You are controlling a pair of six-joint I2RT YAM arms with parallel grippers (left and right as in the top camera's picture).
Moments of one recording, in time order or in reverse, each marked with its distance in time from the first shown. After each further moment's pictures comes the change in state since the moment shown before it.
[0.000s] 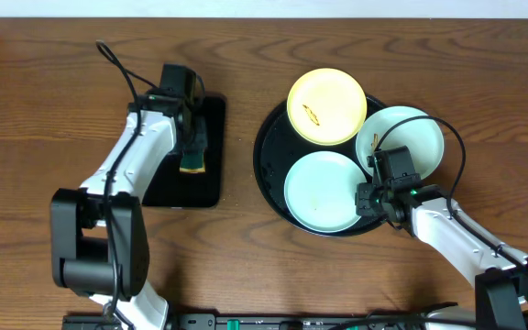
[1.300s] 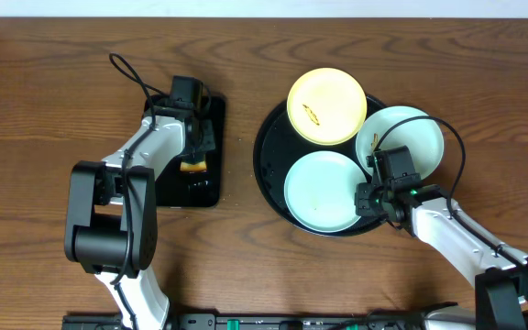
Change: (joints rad) left arm -0.003 0.127 -0.070 0.249 0.031 -0.041; right arm 0.000 0.000 0.000 0.000 -0.018 0.000
